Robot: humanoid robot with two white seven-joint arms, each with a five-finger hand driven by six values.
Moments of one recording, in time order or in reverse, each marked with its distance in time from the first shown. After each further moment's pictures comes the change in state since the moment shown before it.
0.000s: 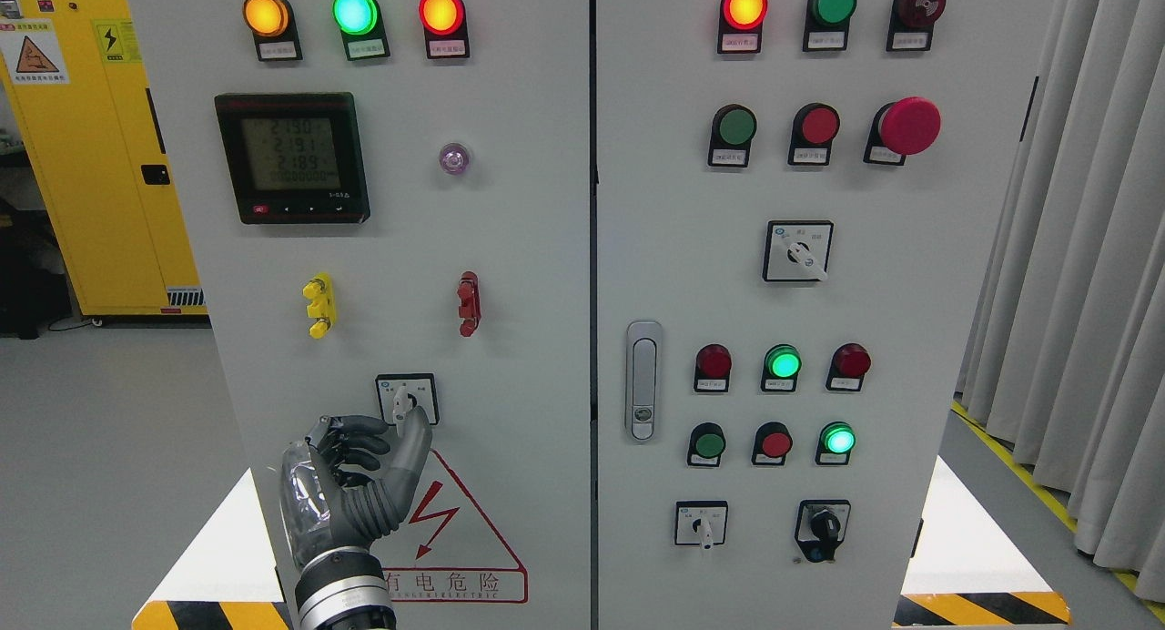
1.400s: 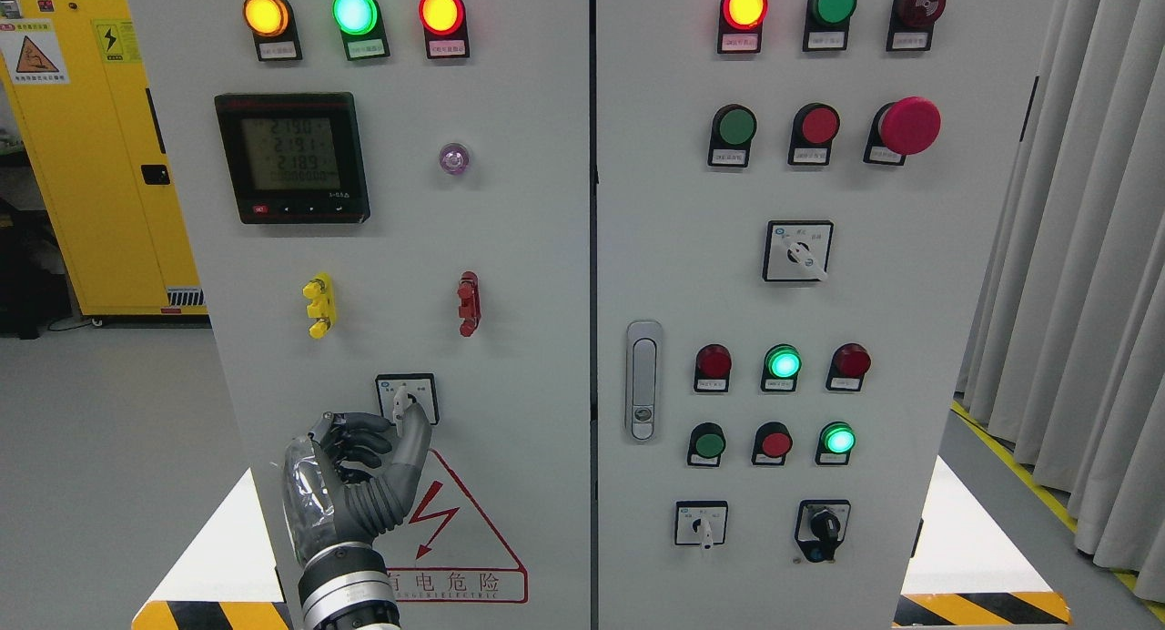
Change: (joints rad) left arm -0.012 -0.001 -0.003 0.012 -0.023 0.004 0.000; right arm 0.000 0.000 0.000 0.000 0.000 0.000 0.000
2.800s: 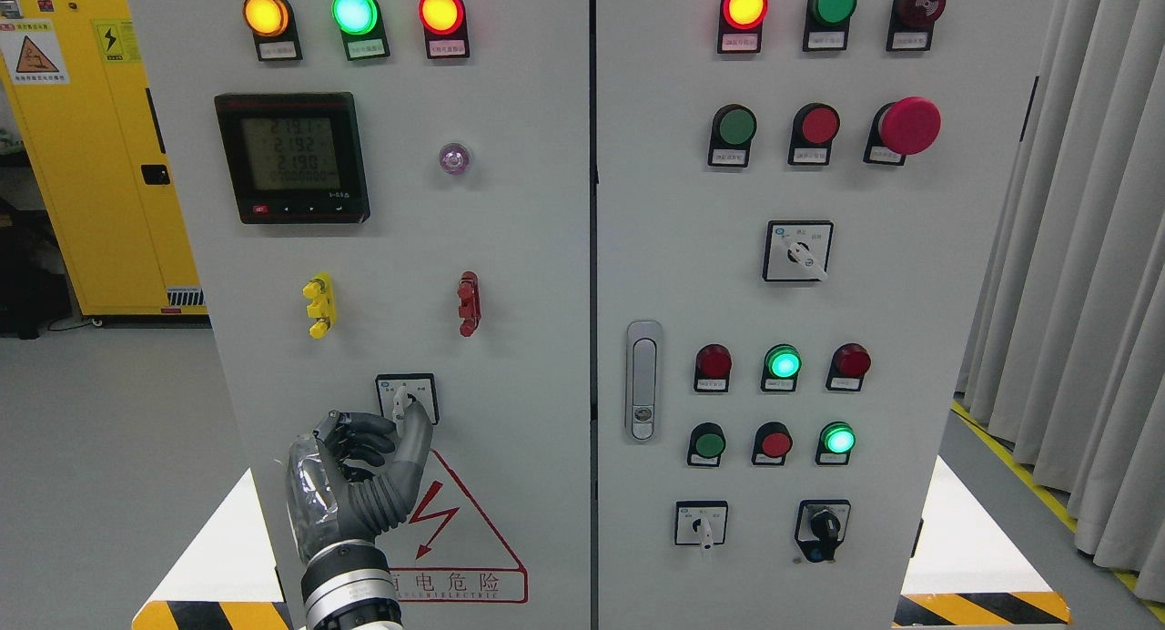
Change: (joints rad) left arm -0.003 0.000 0.000 0.007 -0.006 0.000 -0.002; right arm 0.000 0.000 0.000 0.000 0.000 0.000 0.000
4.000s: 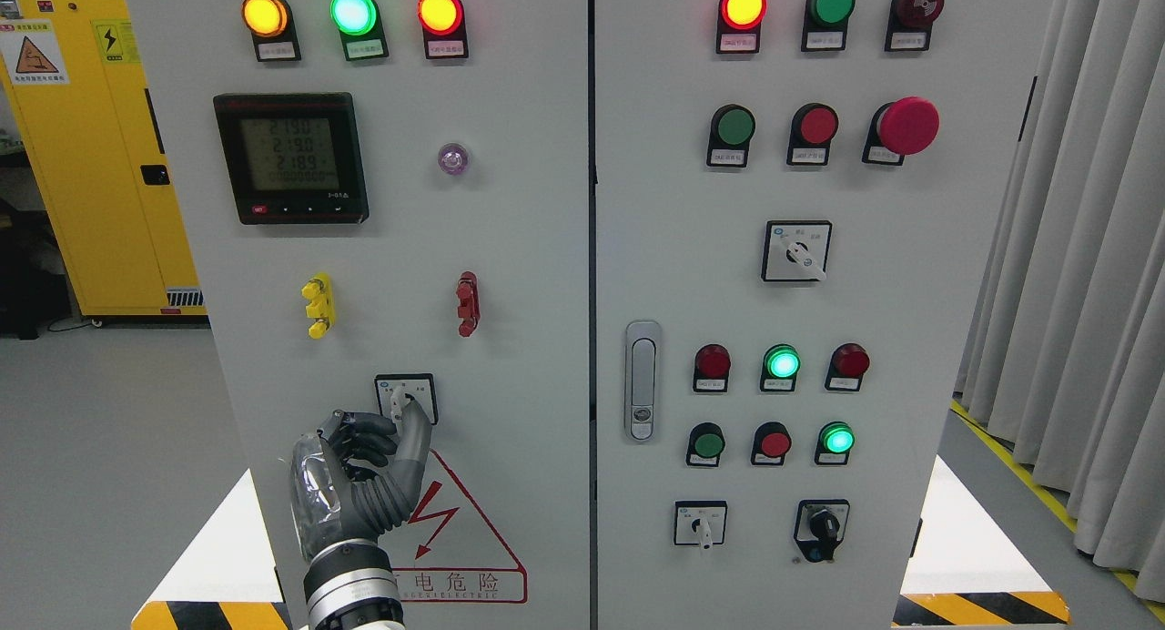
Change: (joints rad) left arm -0.001 0.000 -0.001 0.003 0.001 0.001 -0.006; right arm 0.000 0.000 0.000 0.000 0.000 0.000 0.000
